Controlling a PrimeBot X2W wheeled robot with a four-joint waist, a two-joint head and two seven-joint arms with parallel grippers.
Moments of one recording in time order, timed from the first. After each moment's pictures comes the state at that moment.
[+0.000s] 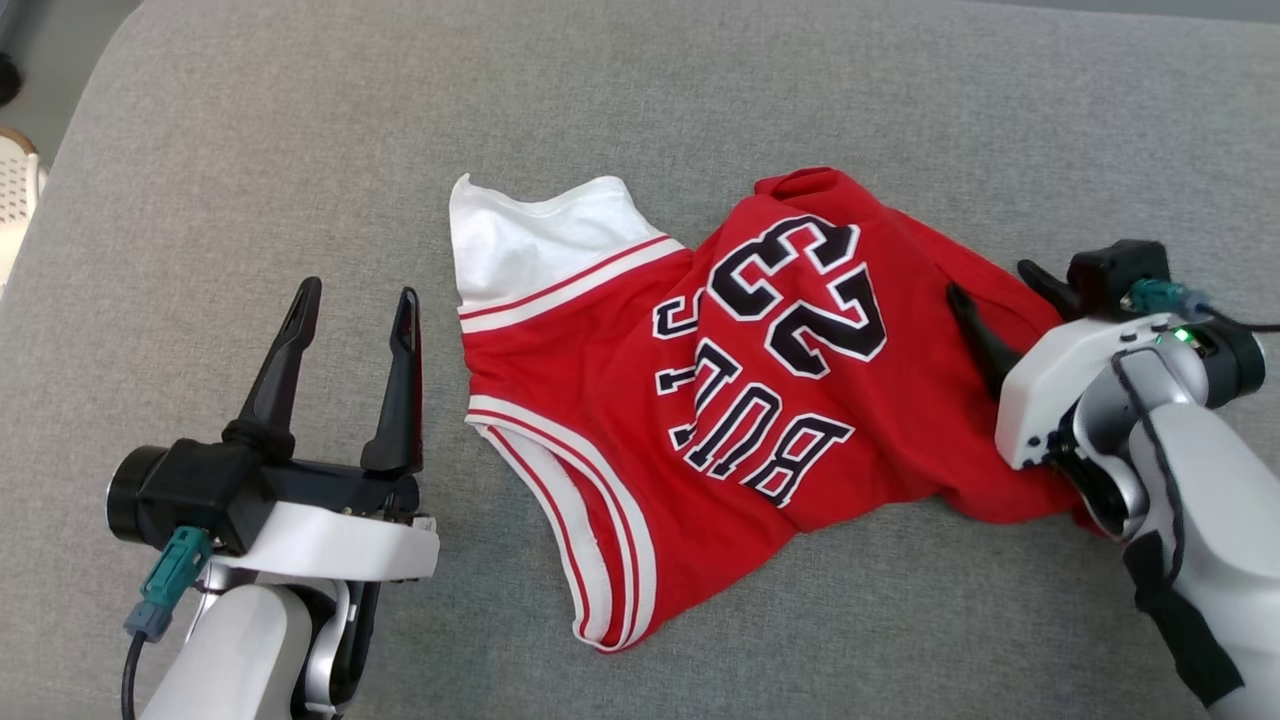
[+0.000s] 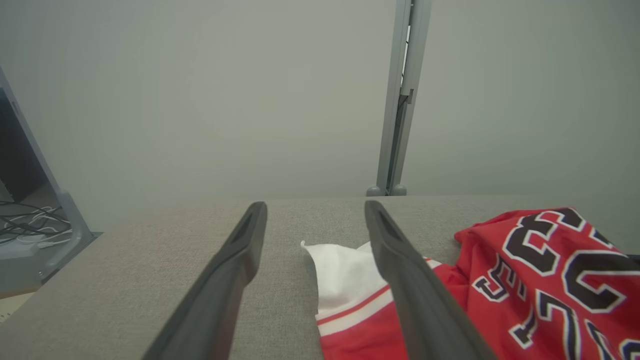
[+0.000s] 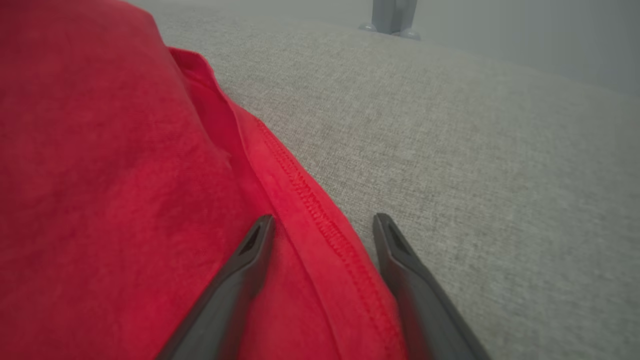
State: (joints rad) left arm -0.24 0.27 -0.33 -0.03 -0.41 0.17 -0.26; right arm -0.66 -0.26 0.36 0.66 0.32 0.13 0.07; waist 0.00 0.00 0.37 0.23
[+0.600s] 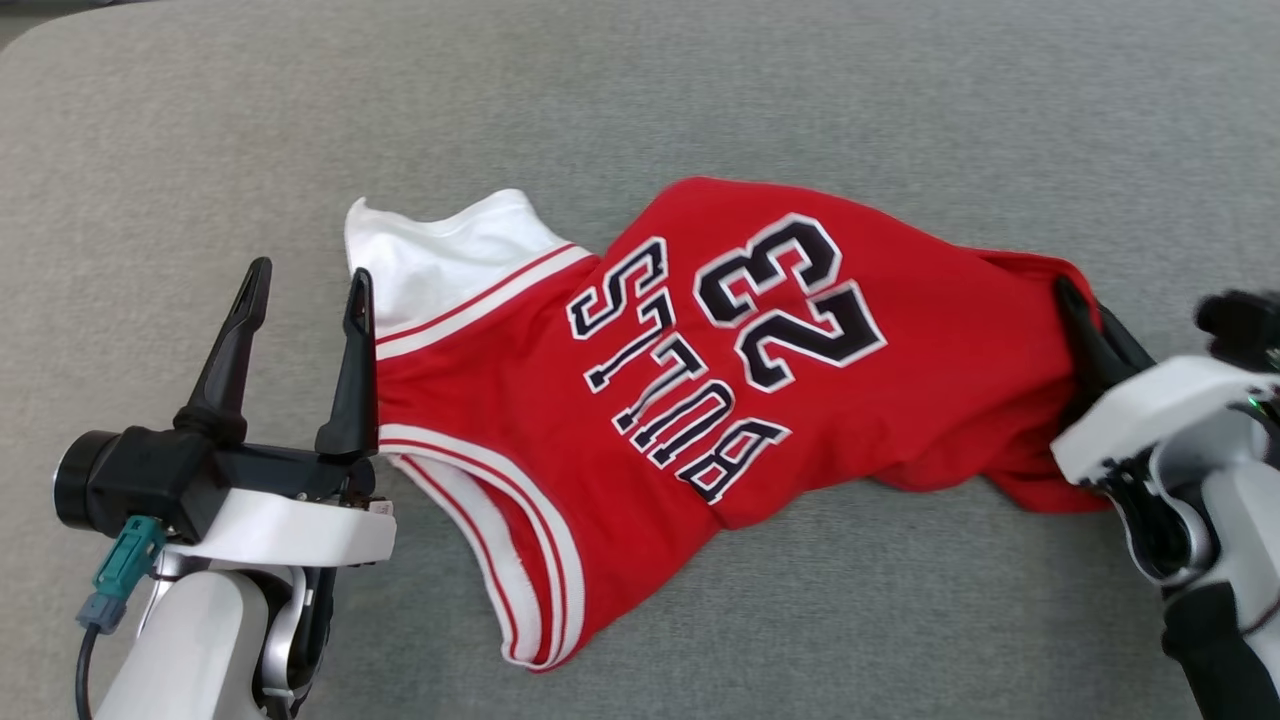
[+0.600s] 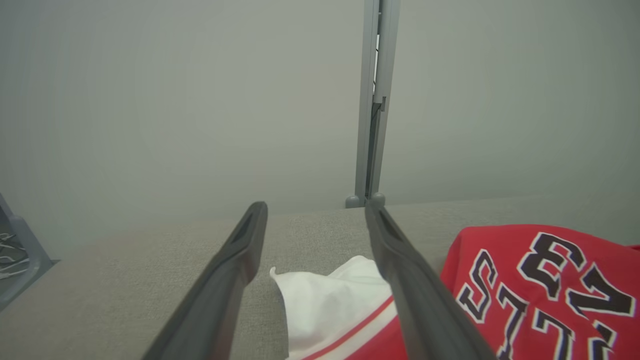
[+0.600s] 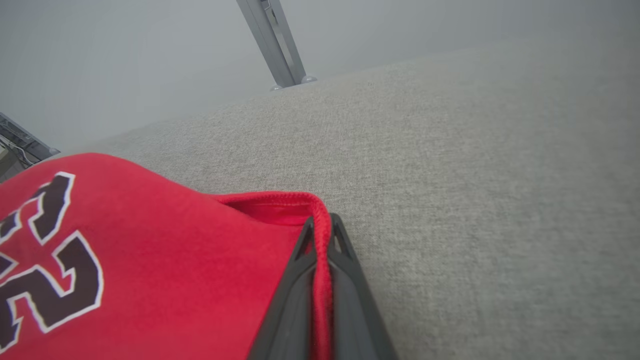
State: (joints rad) left arm -0.26 0.27 -0.24 0.00 -0.36 0.11 -0.26; right arm -0.54 -0.25 0.20 0.56 0.57 0.13 -0.03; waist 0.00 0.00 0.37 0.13
